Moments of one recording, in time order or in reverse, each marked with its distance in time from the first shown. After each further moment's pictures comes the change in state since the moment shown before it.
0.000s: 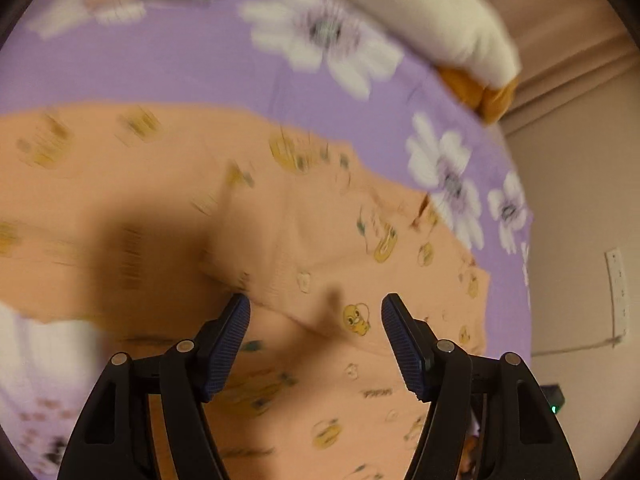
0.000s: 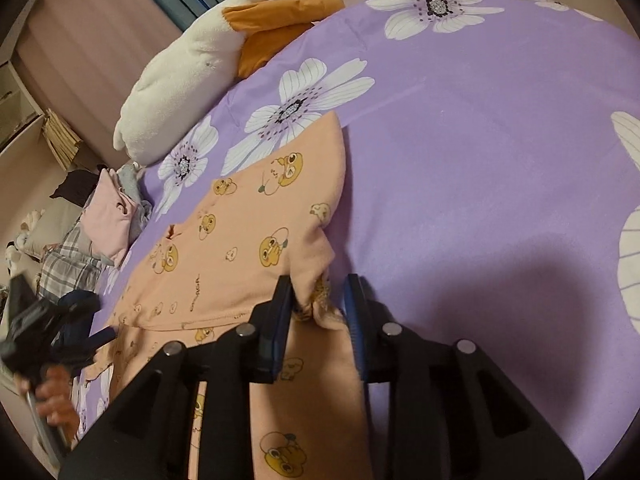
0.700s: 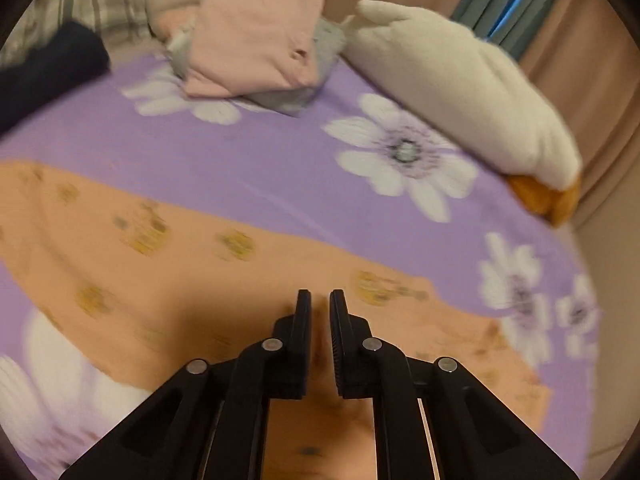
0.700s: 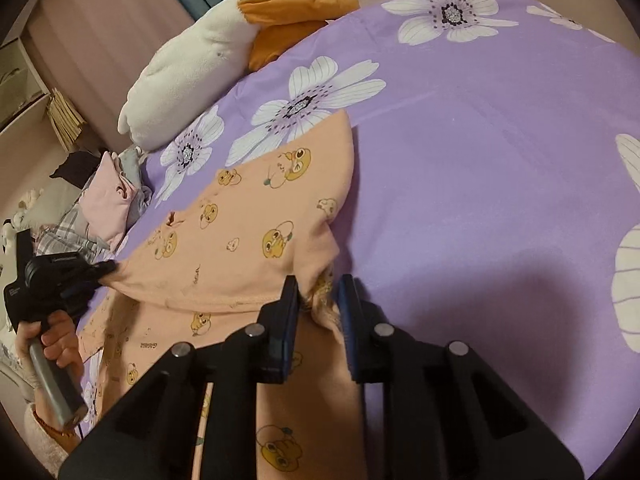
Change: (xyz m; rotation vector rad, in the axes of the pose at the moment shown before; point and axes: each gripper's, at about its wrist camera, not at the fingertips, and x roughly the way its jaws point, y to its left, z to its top) left arm -0.046 0.009 0.005 -0.075 -0.466 0.336; right arm 0.000 0.003 0.001 -0.063 0.015 -0.021
